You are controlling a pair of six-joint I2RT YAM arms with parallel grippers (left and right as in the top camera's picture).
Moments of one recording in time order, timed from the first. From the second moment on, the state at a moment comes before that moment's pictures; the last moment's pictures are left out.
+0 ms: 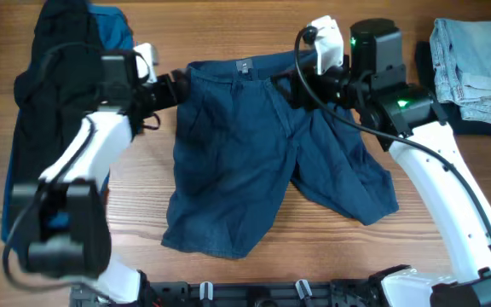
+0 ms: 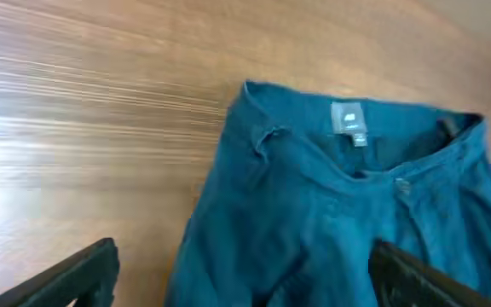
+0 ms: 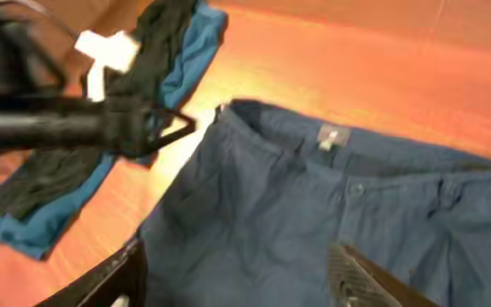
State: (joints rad) left arm -0.04 1.78 1.09 -0.14 0.34 -0.34; right arm 0.31 1.48 1.38 -0.61 -0.44 0.04
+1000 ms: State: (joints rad) left arm -0.03 1.90 1.09 0.17 -0.09 -0.54; right arm 0.31 1.49 1.33 -0.77 -0.44 0.13
